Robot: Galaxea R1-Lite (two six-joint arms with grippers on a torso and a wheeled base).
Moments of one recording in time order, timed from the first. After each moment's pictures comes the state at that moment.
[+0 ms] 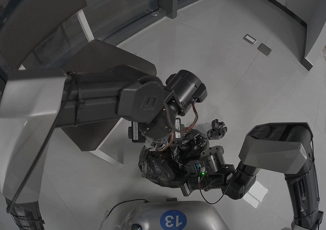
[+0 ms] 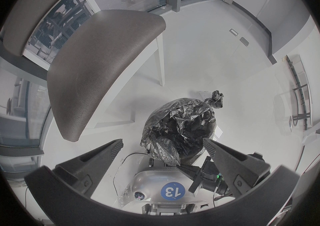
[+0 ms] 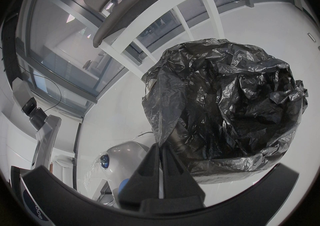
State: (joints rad) left arm -0.83 2.15 -1.87 0.79 0.52 -0.72; right arm 0.62 2.48 -0.85 -0.98 0.38 0.04
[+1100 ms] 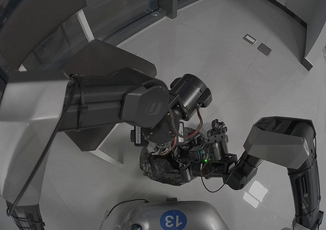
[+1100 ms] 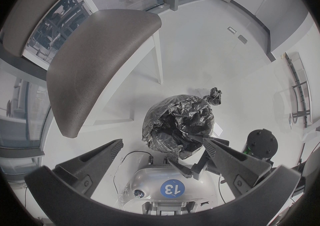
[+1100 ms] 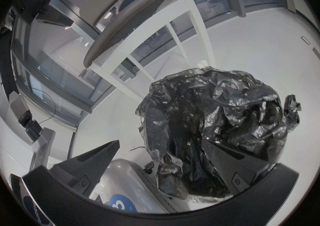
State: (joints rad) left arm -0.85 2.15 -1.86 0.79 0.52 -0.73; right arm 0.56 2.47 -0.94 -0.99 0.38 0.05
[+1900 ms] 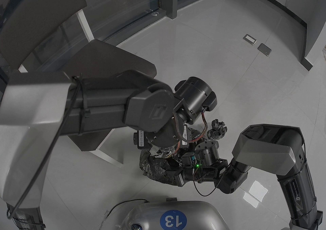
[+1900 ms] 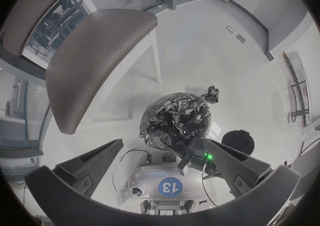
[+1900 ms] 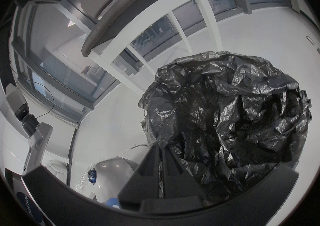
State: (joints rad) left arm -0.87 2.15 -1.86 0.79 0.52 -0.75; right arm 0.60 2.57 -1.02 -0.98 0.38 0.05
